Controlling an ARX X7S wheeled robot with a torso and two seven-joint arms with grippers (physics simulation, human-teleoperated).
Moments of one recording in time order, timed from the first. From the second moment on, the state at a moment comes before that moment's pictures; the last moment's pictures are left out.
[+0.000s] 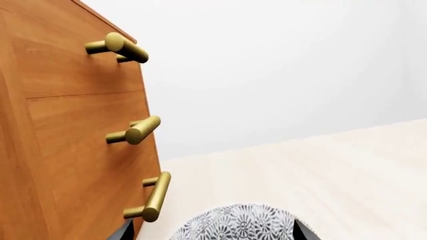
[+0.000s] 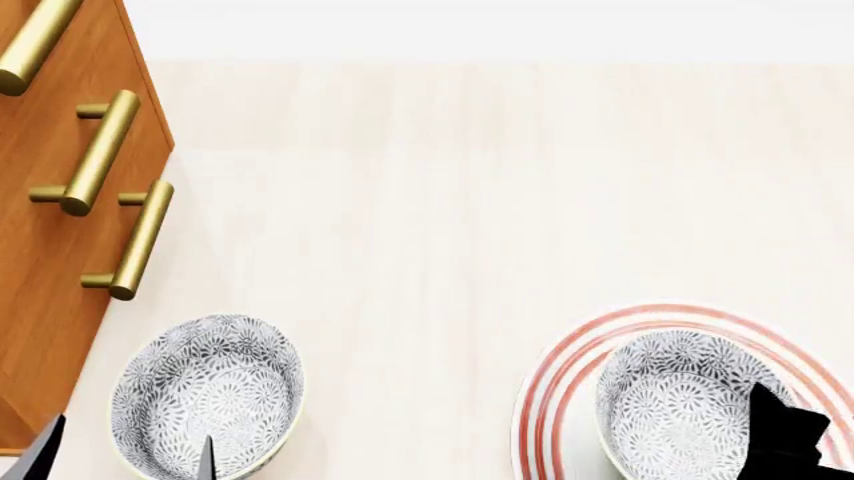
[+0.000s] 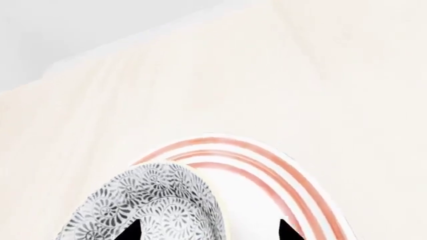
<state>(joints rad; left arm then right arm) 0.04 -0.35 0.44 0.19 -0.01 0.24 -0.45 0.92 1.34 -1.45 -0.10 1.76 -0.28 0.17</state>
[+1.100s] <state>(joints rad) 0.21 -0.46 0.09 0.41 -0.12 0.26 -0.63 0.18 1.04 -0.73 -0.04 0.64 -0.80 1.25</state>
